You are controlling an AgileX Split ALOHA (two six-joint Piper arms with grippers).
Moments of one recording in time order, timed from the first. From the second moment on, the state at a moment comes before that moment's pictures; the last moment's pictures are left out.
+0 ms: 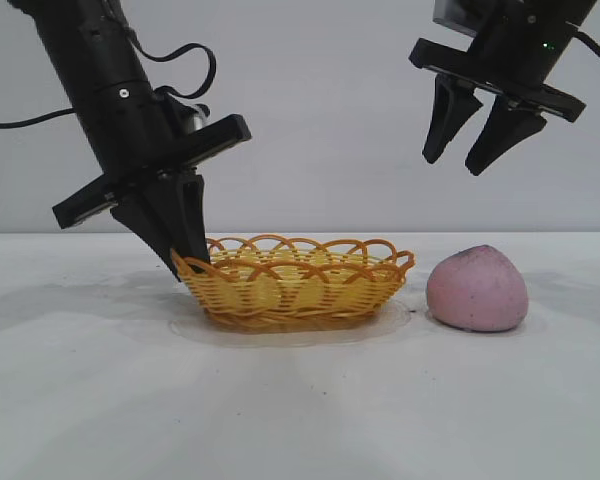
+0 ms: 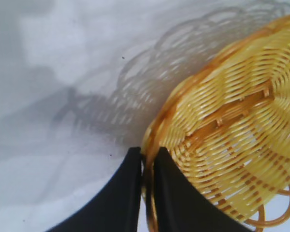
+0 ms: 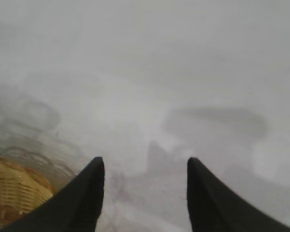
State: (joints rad) left arm -0.31 2.17 -1.52 -0.55 0.96 0.22; right arm 0.20 1.98 -1.46 0.53 0.69 -0.43
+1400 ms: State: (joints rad) left arm -0.14 2.07 -1.67 -0.03 1.21 0.08; right arm 0.20 1.98 -1.46 0.53 0.71 -0.43
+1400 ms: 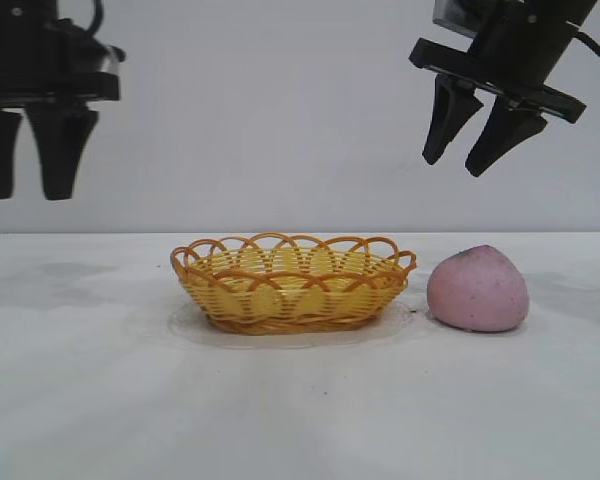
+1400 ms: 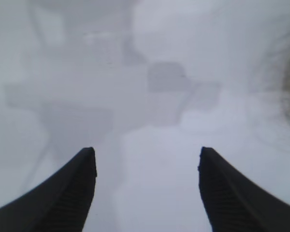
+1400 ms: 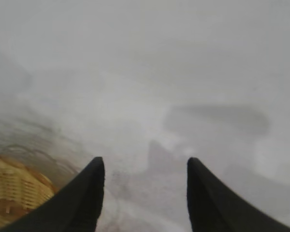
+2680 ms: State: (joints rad) left arm -0.06 0.79 -0.75 -0.03 1.20 0.03; right arm 0.20 1.98 -1.46 0.53 0.72 -0.43
